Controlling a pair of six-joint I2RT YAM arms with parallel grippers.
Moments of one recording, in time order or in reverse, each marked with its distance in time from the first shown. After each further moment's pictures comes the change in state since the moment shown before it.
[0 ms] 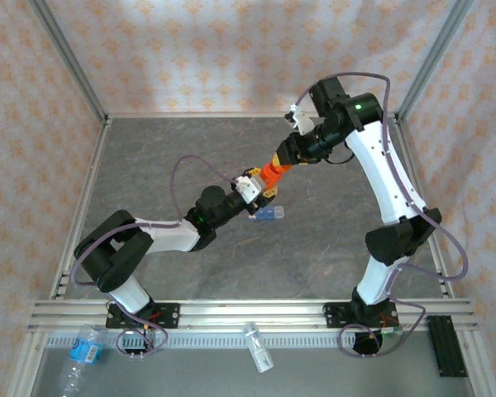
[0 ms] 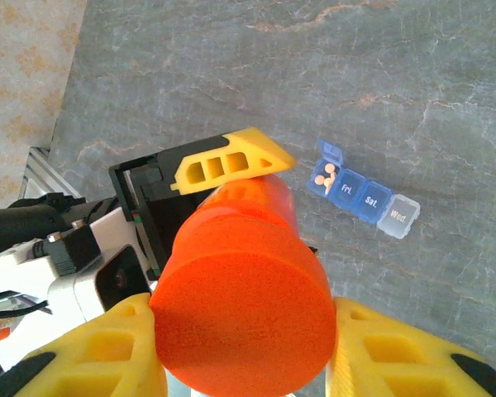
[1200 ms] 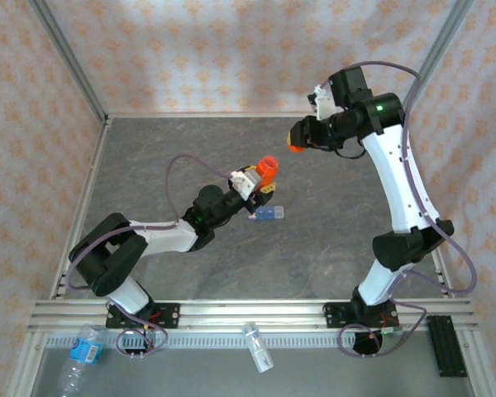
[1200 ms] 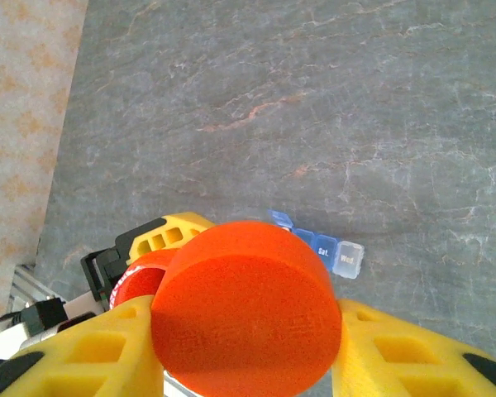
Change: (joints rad) left arm 0.000 -0.035 -0.001 -0.013 -0.026 -0.133; right arm -0.060 -0.059 0.039 0.101 0.132 0.180
